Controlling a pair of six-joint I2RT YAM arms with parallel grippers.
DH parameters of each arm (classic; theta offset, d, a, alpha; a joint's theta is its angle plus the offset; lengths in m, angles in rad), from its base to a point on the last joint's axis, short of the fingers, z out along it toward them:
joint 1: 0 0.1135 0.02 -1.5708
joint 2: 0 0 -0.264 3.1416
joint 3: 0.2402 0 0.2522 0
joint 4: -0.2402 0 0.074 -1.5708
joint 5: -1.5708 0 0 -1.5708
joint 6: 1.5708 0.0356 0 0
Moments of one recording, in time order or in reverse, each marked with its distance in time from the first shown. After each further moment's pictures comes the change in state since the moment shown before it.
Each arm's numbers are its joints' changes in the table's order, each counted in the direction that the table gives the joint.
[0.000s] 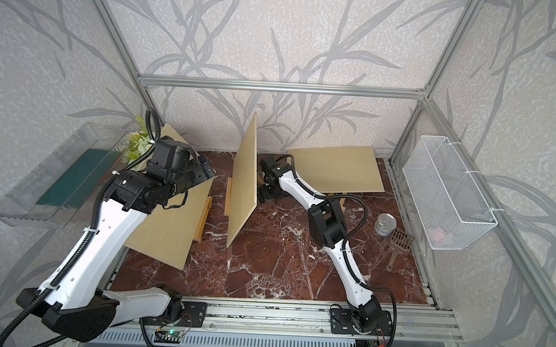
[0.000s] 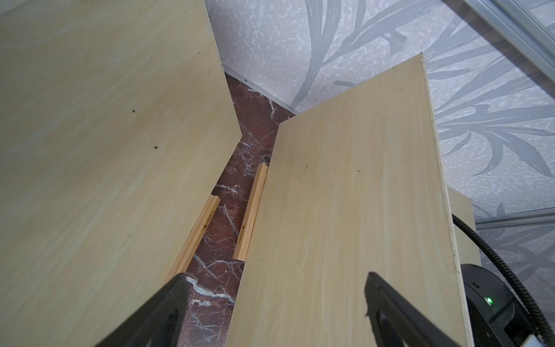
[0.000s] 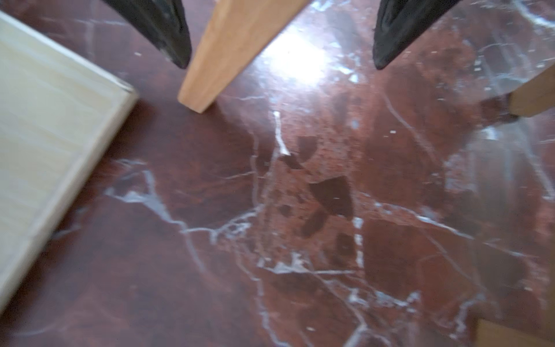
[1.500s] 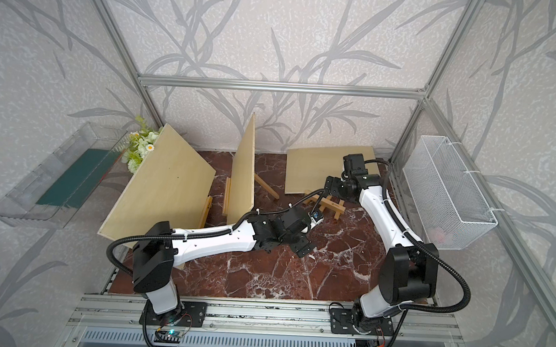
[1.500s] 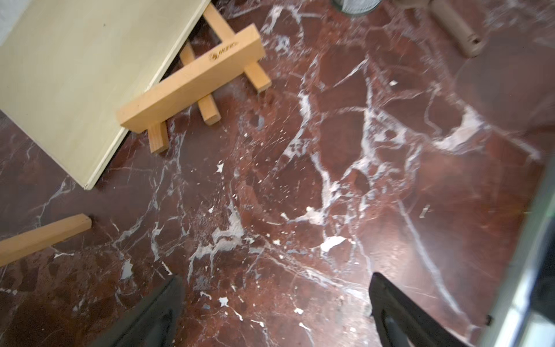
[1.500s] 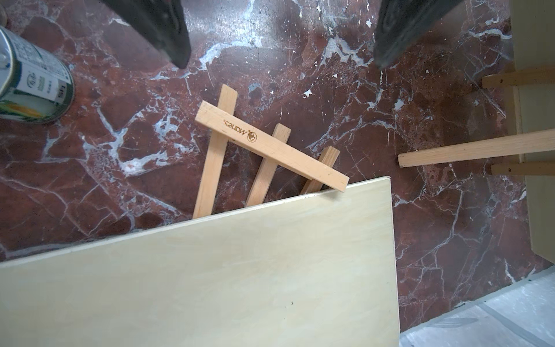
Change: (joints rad) left arm -0.713 0.528 -0.293 0.668 -0.164 0.756; right arm -0.470 -0.930 -0.902 0.189 -0.021 0.170
